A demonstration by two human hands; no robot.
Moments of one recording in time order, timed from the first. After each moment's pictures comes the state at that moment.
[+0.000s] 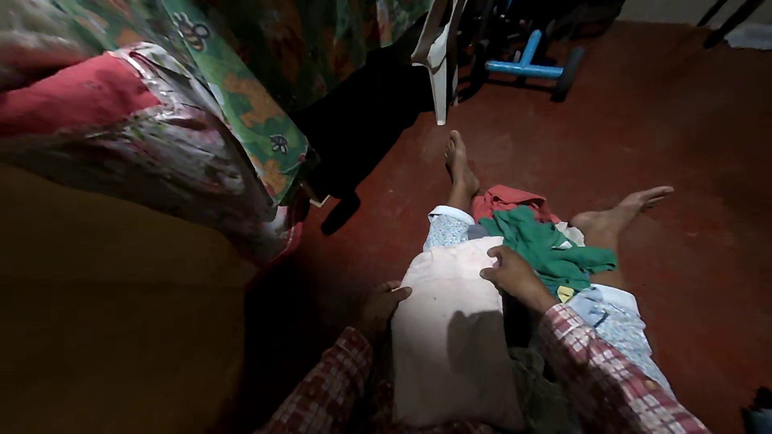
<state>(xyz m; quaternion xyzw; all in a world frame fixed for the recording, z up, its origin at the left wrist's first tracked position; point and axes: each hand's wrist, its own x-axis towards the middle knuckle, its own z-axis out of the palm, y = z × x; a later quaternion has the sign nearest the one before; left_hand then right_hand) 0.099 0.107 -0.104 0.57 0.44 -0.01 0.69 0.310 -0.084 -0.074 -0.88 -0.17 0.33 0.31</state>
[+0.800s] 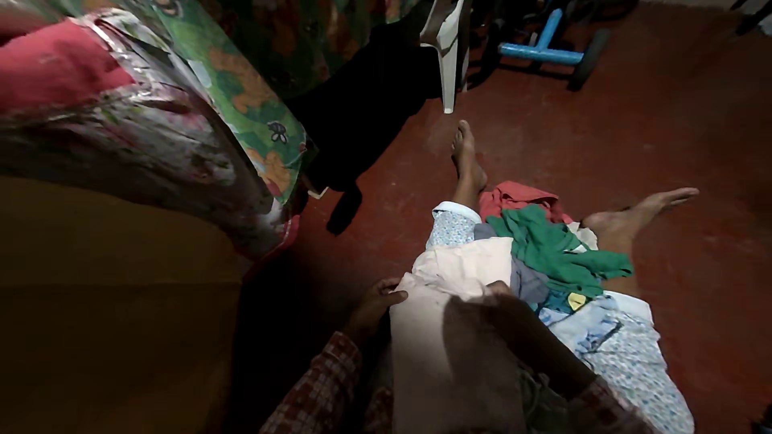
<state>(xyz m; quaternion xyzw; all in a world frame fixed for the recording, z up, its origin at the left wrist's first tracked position) 0.089 0.122 -0.120 0.53 0.40 0.02 0.74 0.237 -0.113 -0.054 -0.81 -0.36 0.27 0.38</state>
